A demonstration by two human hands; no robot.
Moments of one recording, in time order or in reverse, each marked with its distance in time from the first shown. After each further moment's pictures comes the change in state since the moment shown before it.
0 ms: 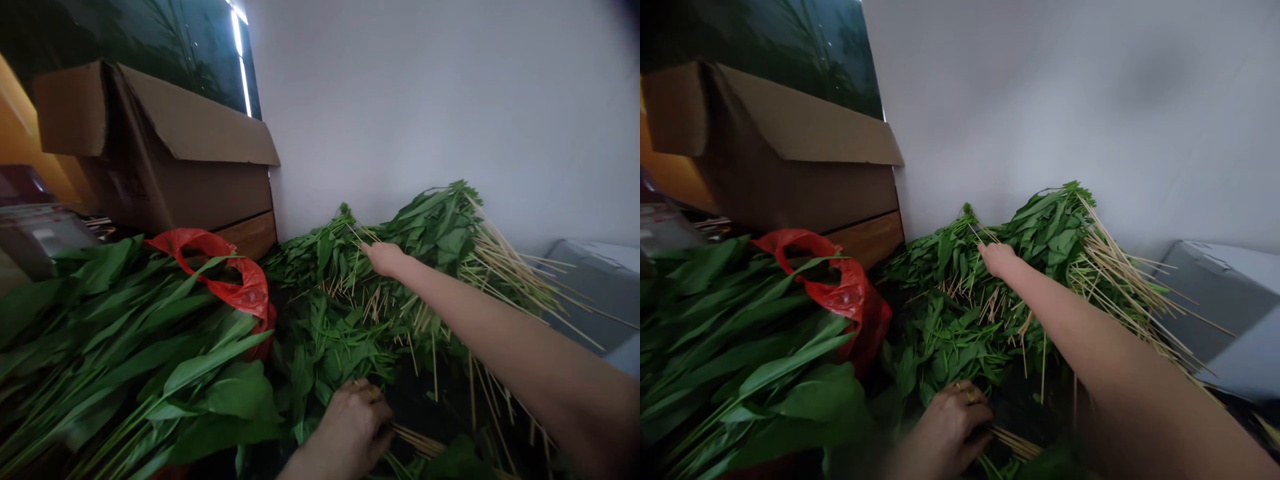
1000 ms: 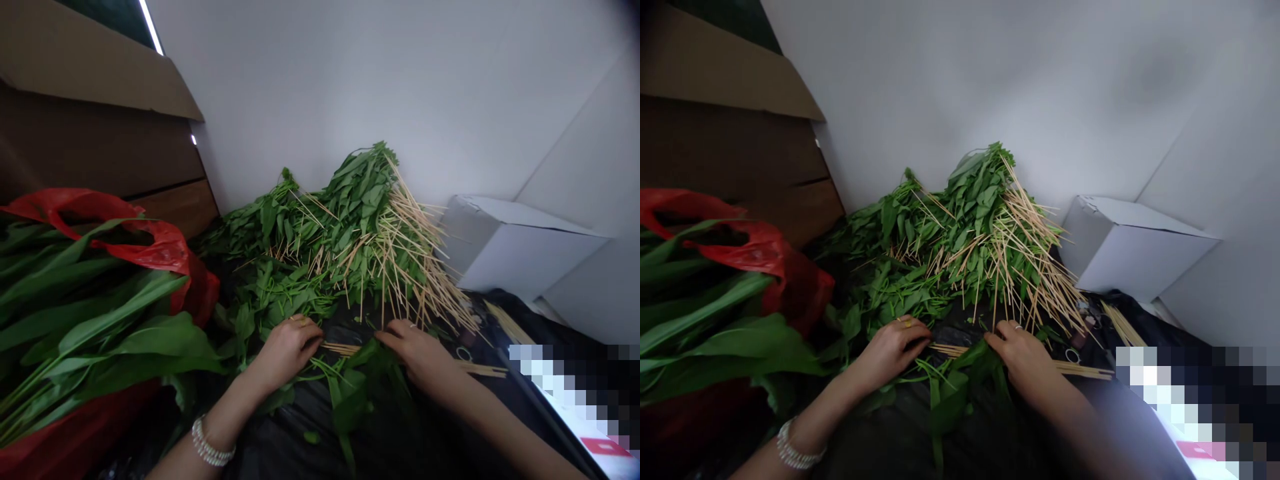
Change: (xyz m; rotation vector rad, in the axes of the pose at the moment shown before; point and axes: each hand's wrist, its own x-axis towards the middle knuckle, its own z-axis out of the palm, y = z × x) left_hand 0.006 0.006 -0.013 0.020 0.064 0.049; right_hand -0.329 -0.004 0.069 0.247 -0.021 -0.026
